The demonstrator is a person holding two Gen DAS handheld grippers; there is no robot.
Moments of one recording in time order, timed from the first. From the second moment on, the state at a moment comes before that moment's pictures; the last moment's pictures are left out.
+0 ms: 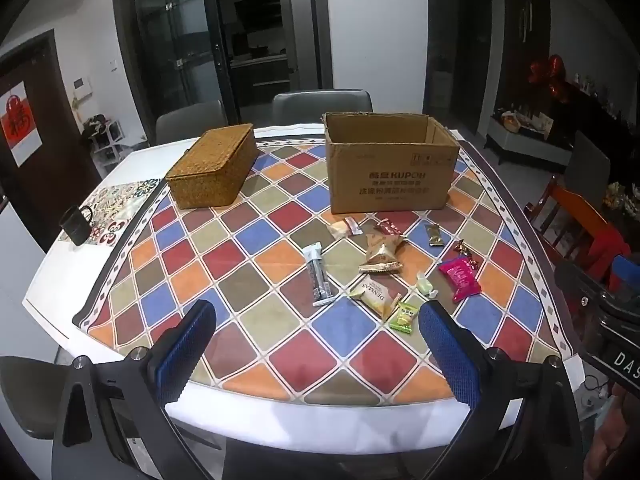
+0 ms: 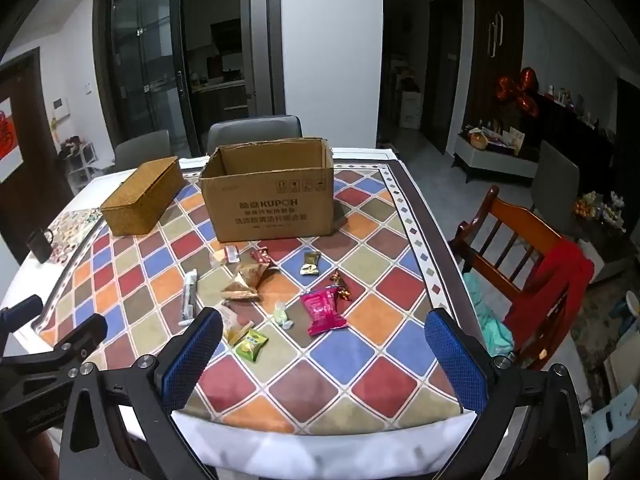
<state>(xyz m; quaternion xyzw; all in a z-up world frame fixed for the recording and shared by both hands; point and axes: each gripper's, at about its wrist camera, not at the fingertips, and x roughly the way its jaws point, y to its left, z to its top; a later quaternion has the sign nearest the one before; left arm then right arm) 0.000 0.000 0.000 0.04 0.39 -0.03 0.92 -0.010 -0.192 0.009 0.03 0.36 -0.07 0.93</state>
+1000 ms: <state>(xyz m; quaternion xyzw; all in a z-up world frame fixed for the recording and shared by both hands) -0.002 -0.002 0.009 0.04 0.38 -0.04 0.92 -0.015 -0.195 0.019 0.03 0.35 -0.07 0.93</state>
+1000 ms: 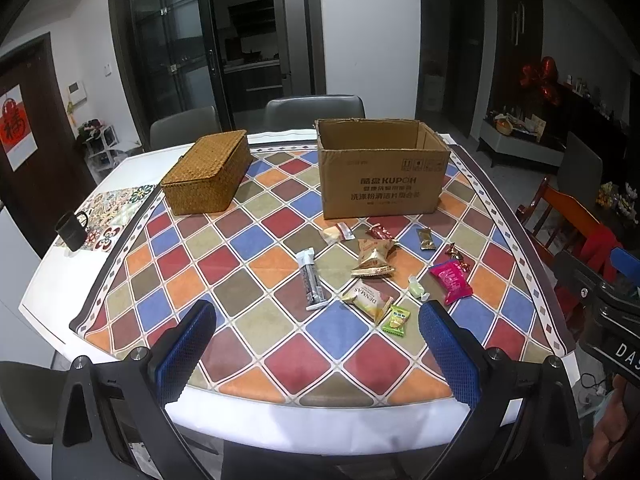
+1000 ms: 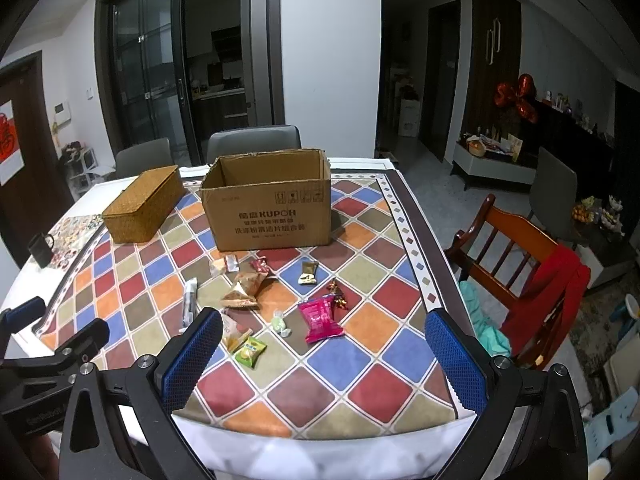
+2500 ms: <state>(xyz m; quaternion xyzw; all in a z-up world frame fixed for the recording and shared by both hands) -0.004 -0.002 0.011 0.05 0.38 -0.04 0.92 -0.018 -0.197 0.023 0.03 0.34 -0.07 0.94</state>
